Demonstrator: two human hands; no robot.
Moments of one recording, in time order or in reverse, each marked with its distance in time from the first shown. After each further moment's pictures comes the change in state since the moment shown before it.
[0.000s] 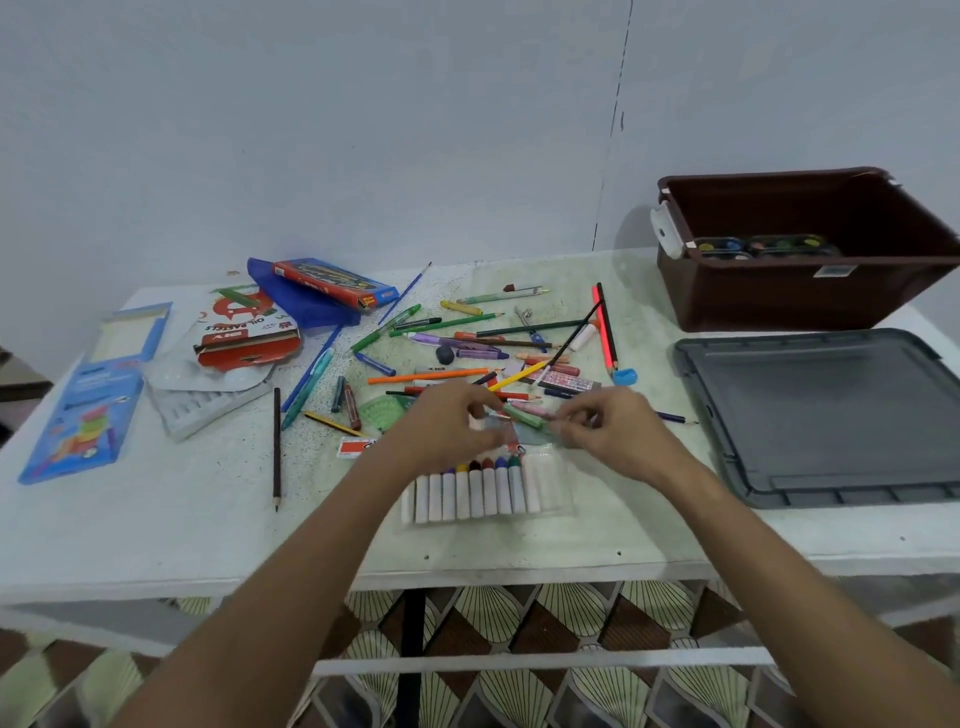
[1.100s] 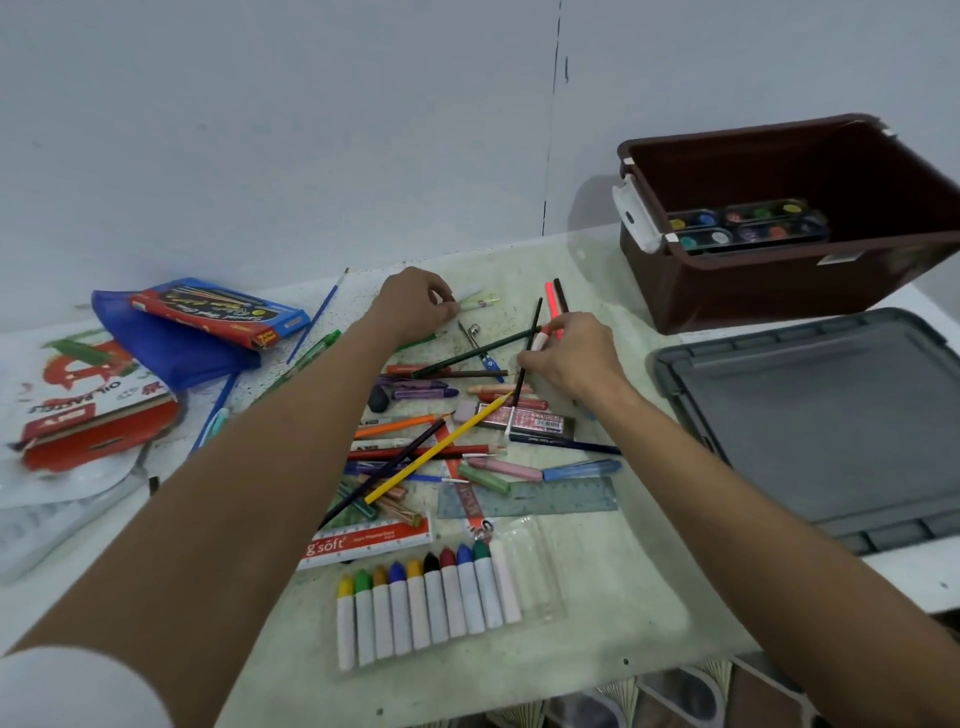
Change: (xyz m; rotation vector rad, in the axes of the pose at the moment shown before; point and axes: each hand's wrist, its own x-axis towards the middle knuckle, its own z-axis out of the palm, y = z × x) left_hand 0.233 -0.043 -0.023 0.070 0.080 -0.088; right_hand 0.138 0.018 -0.016 0.034 0.297 0.335
